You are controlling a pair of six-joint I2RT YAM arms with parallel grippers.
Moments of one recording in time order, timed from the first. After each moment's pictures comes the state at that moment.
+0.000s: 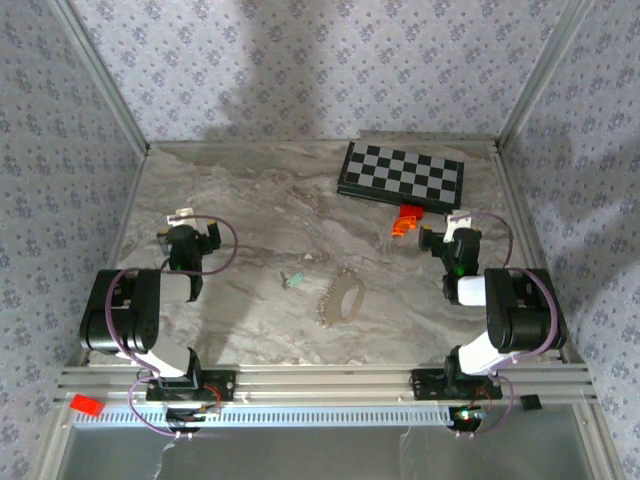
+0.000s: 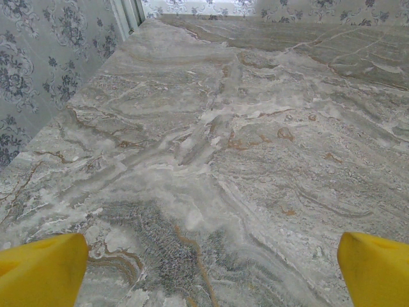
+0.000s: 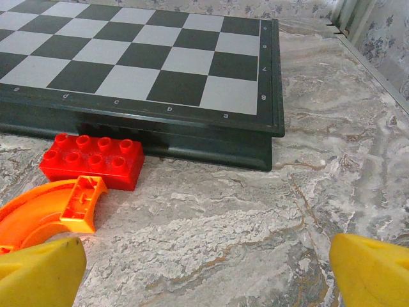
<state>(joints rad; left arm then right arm) -0.03 1.53 0.40 0.73 -0.28 -0.07 -0.02 1.53 0.36 0.78 0.09 -0.01</state>
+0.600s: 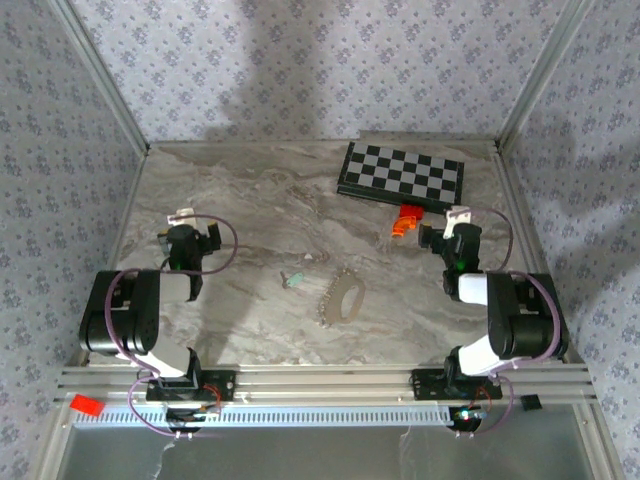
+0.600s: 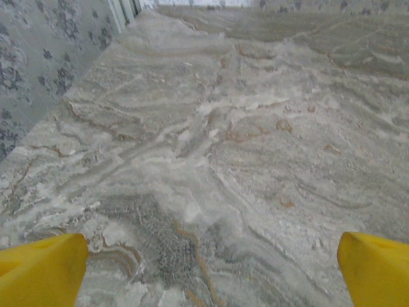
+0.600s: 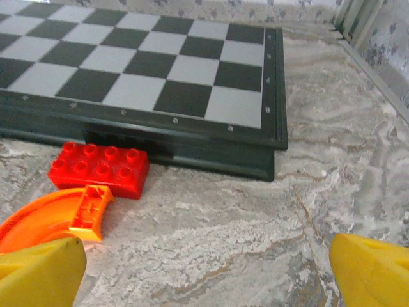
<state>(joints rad) -0.03 1.51 0.42 0.66 -0.26 -0.07 -0.01 1.47 0.40 0.67 0.09 -0.02</state>
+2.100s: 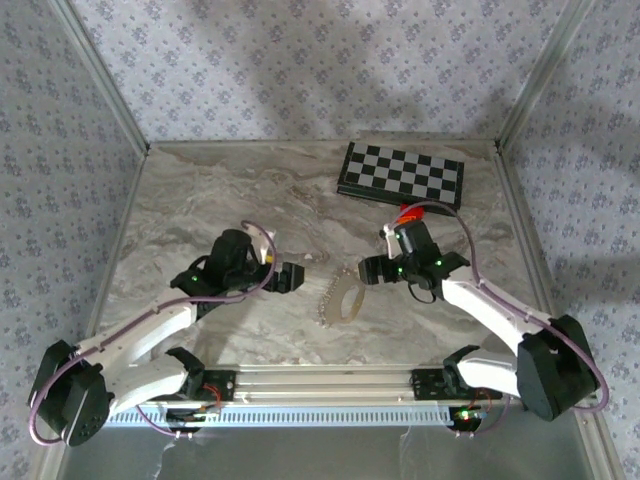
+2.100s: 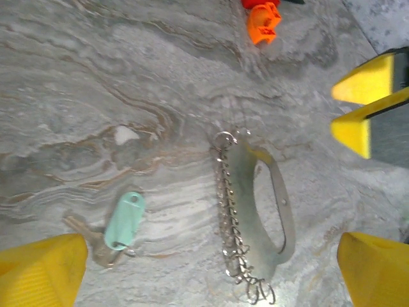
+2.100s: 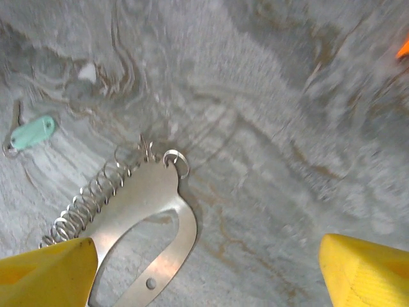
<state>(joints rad) -0.65 1.04 0.61 -0.19 0.27 -0.40 0.49 1.21 0.68 -0.40 -0.18 0.25</state>
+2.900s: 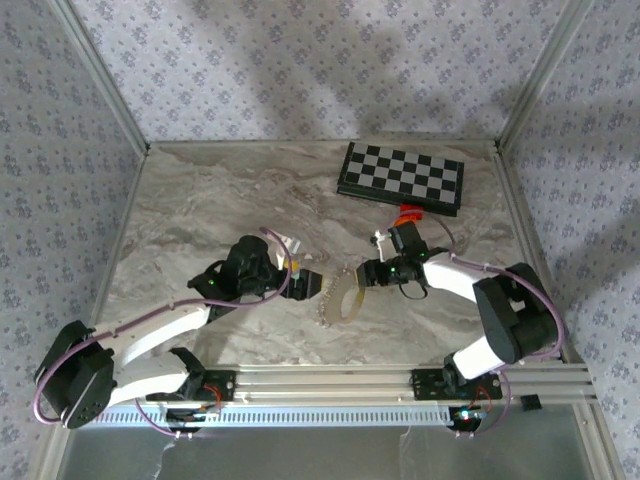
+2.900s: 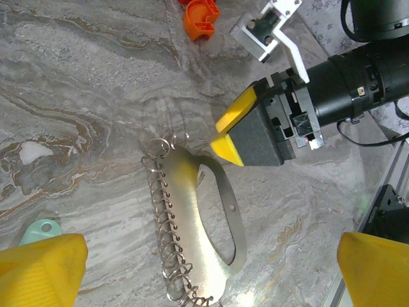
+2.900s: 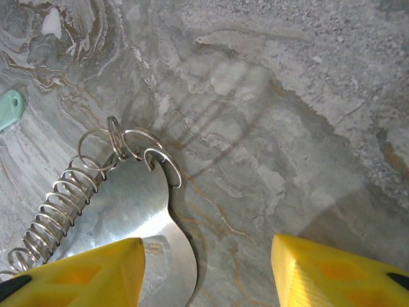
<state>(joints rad) -0.77 1.12 0.59 -0.01 0.29 -0.46 0.42 1.51 0.67 -0.19 -0.39 0.24</state>
